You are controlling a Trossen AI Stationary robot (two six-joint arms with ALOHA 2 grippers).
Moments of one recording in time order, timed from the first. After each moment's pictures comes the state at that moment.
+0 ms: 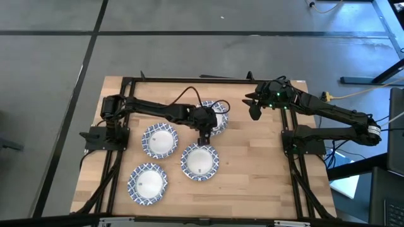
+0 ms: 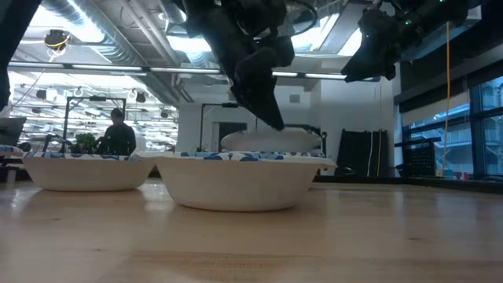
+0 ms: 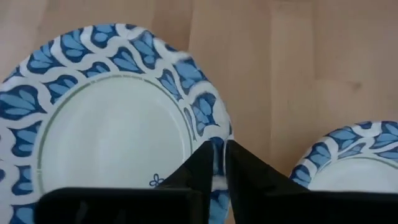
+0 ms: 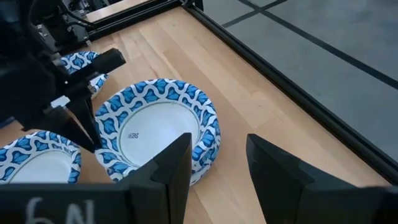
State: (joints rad) left arm 0.07 1.88 1.39 -0.46 -0.06 0.01; right arm -0.44 0.90 0.77 -0.39 0.01 0.16
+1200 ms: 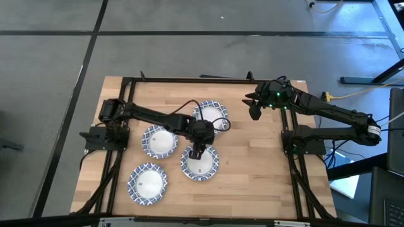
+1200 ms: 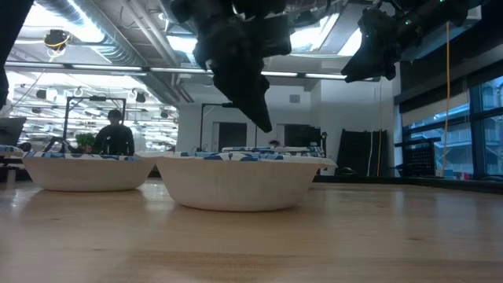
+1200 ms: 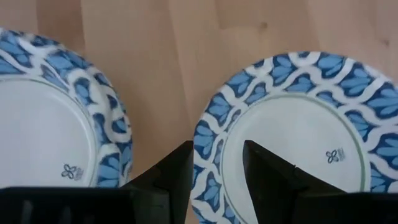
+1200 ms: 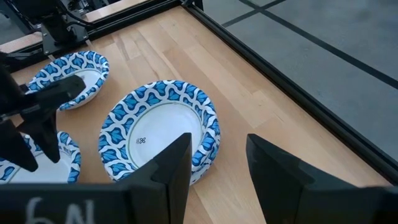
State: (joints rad) left arm -0.05 1.87 1.39 -0.57 0.02 0.12; right arm -0.44 0.90 0.77 -0.40 0.01 0.16
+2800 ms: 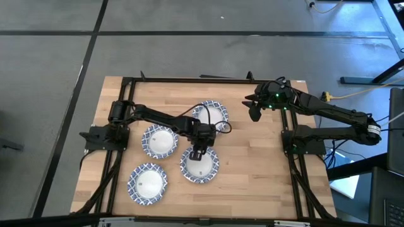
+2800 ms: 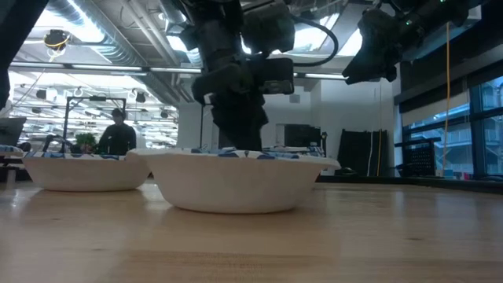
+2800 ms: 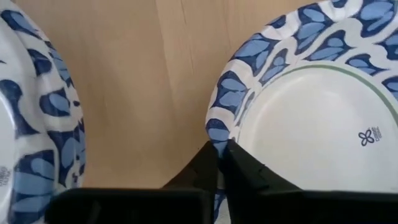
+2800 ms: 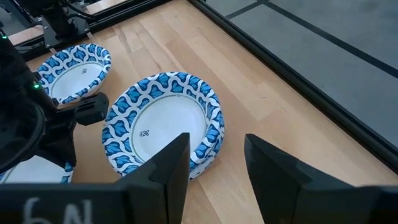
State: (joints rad) left arm -0.03 1.99 1.39 -0.58 0.10 0.11; right arm -0.42 0.91 0.77 -0.42 0.00 0.18
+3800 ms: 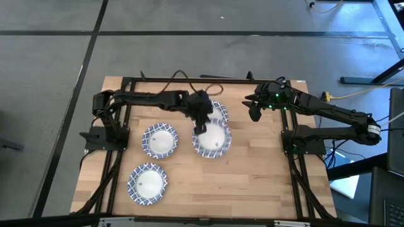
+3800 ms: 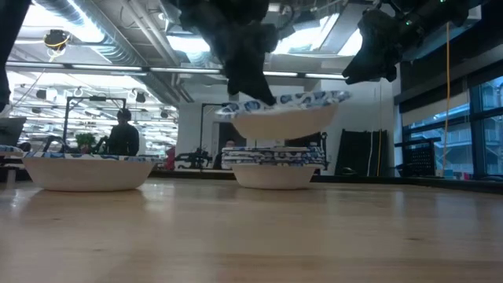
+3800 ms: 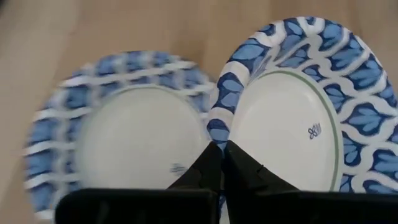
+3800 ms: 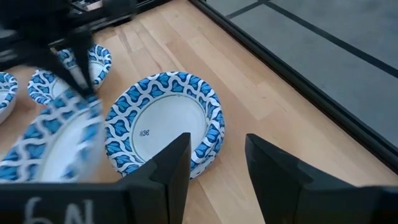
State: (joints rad) left arm 0.19 1.76 1.39 -0.51 0.12 -0.02; right arm -0.42 0.91 0.77 -0.42 0.00 0.17
